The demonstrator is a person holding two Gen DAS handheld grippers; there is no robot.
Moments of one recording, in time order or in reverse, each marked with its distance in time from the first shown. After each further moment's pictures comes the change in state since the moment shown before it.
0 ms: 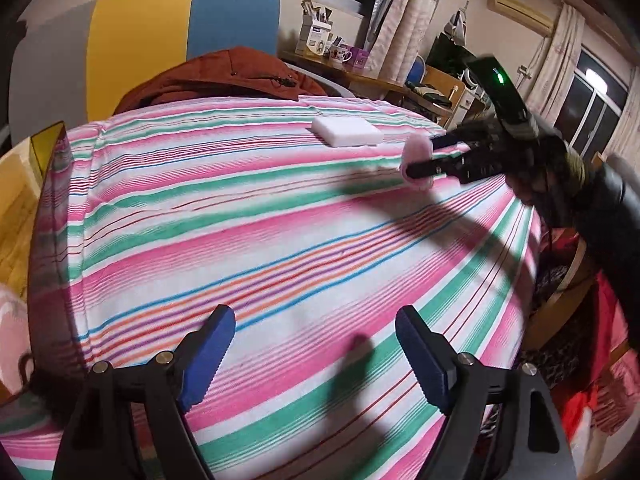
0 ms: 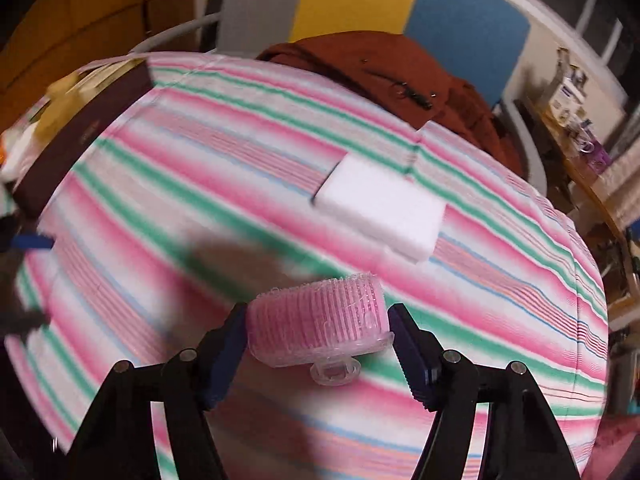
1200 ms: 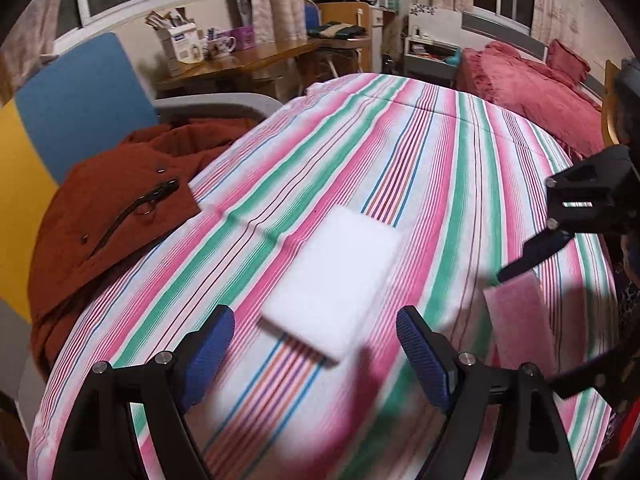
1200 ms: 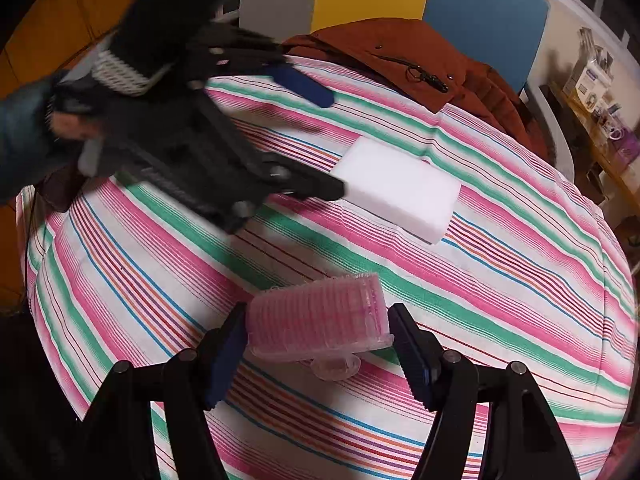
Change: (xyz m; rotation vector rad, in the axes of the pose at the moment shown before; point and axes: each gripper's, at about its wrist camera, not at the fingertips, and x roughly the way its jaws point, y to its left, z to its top) left arm 0.184 -0.050 0.211 0.556 0.141 -0.031; right arm 0.003 -0.020 -0.005 0.010 0.029 0.133
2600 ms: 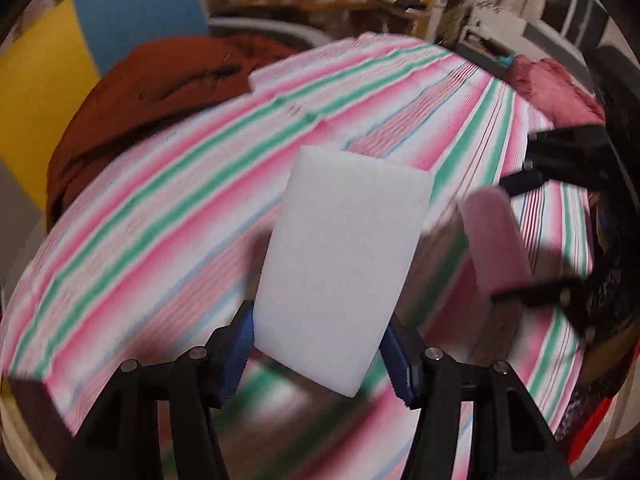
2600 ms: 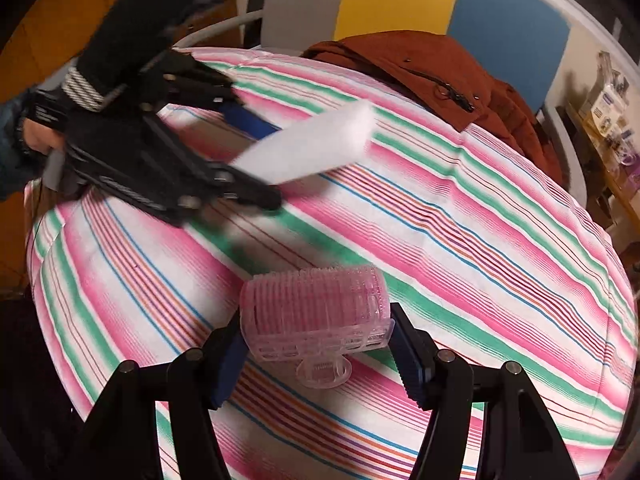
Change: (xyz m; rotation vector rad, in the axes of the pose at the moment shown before) left arm -0.061 -0.006 -0.089 -0.284 0.227 0.023; right arm 0.005 0.018 0.007 -0.084 -0.017 0.026
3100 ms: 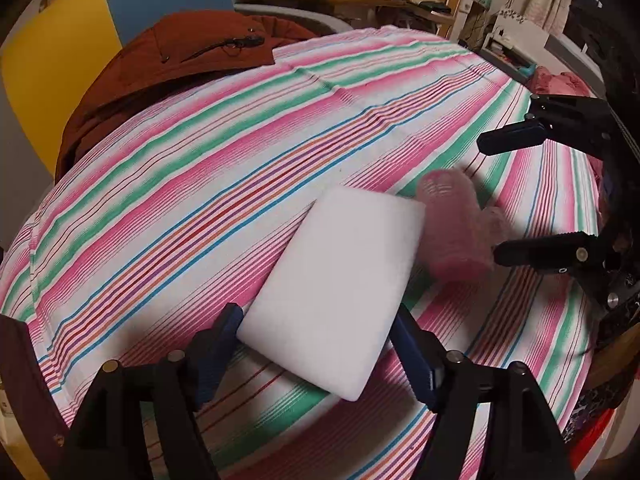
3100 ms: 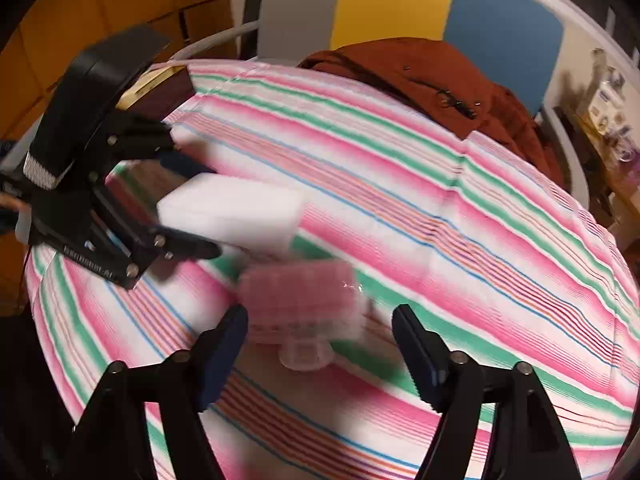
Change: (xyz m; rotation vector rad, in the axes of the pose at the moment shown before) left arm 0.006 -0.001 -0.031 -0.058 -0.047 0.031; right arm 0.003 -0.002 0.006 0.051 -0.055 -0.009
